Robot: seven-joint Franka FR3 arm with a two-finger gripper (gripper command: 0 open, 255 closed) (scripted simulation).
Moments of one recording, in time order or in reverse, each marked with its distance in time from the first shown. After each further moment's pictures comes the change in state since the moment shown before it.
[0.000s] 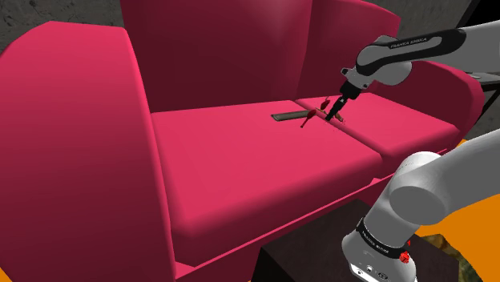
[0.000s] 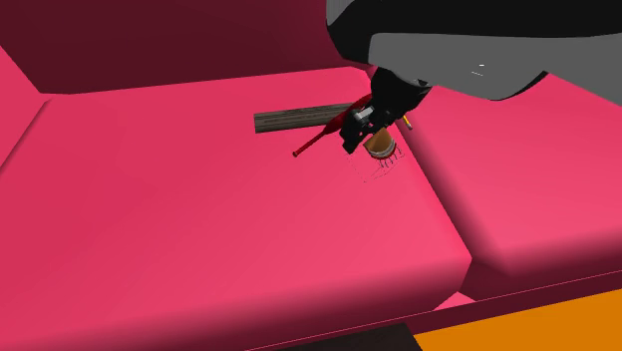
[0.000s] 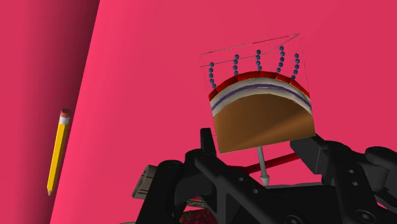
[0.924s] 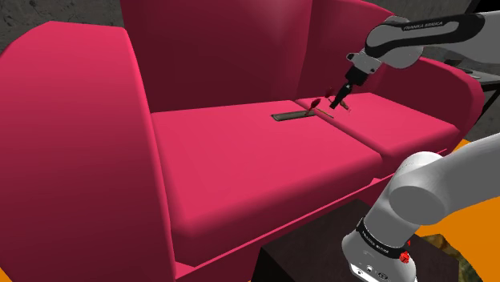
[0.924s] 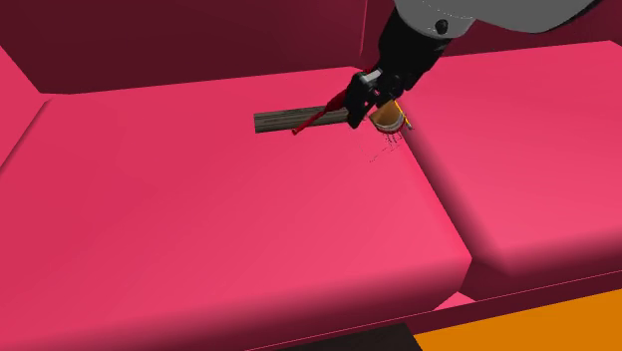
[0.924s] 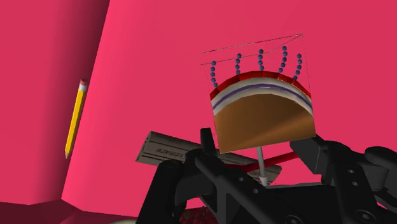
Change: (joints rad) arm -0.010 -0.043 0.052 0.112 -0.002 -0.152 0.038
